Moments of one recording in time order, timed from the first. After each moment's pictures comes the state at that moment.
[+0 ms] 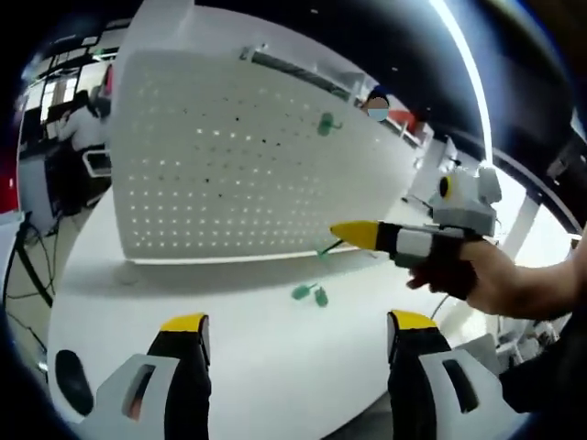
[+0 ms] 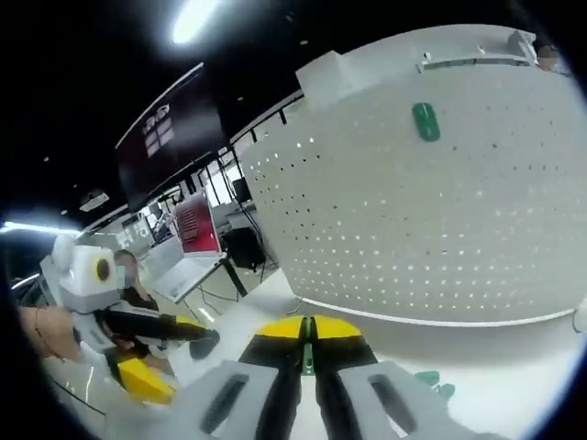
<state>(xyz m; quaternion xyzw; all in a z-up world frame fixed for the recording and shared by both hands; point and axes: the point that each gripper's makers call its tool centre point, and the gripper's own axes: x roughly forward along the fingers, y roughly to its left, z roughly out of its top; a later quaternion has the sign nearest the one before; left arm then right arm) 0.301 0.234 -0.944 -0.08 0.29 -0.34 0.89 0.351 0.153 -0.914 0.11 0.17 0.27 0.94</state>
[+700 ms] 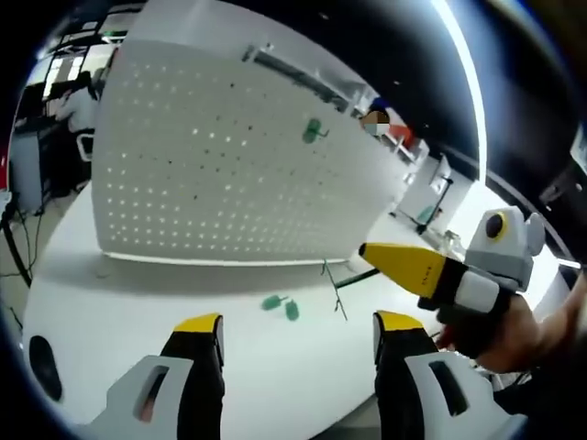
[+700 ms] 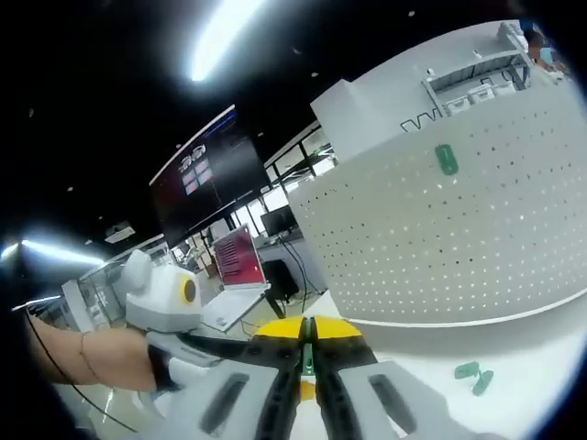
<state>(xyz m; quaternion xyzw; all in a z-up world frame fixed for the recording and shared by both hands) 0.298 0.199 -0.926 -0.14 0.29 -0.36 0.88 0.298 0.181 -0.865 0.18 0.10 0.32 0.93</state>
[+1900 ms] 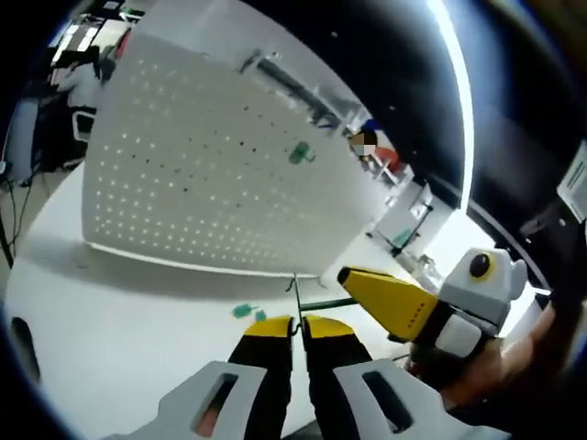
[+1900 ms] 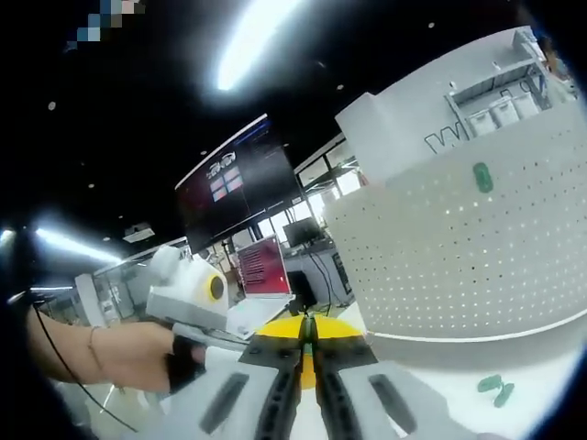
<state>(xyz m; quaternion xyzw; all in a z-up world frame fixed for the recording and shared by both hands) 0.290 0.199 -0.900 -0.20 0.28 -0.39 0.86 0.285 0.212 -0.846 0.17 0.06 0.36 0.92</state>
